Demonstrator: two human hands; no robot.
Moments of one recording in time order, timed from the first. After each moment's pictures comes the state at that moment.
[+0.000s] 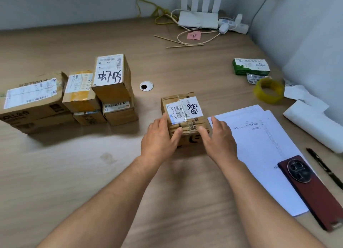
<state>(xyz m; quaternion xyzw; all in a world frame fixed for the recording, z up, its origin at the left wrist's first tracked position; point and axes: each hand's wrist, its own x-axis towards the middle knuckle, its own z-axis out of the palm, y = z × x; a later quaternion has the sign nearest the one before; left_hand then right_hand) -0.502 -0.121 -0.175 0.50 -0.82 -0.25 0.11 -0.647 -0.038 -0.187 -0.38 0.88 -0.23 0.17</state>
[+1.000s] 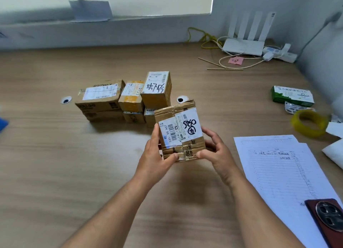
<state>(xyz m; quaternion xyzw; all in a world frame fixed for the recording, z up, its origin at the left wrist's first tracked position) -0.424 -0.072 -0.143 0.57 -0.67 -0.40 0.26 -0.615 -0.035 -0.160 -0.42 0.55 -0.51 0.51</state>
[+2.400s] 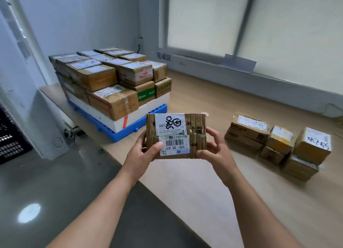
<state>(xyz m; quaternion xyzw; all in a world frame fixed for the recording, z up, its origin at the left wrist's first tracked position) 0.037 0.084 -0.053 0.61 -0.44 -0.36 0.55 -0.170 -0.006 -0.050 -0.62 0.35 -0.40 0.57</state>
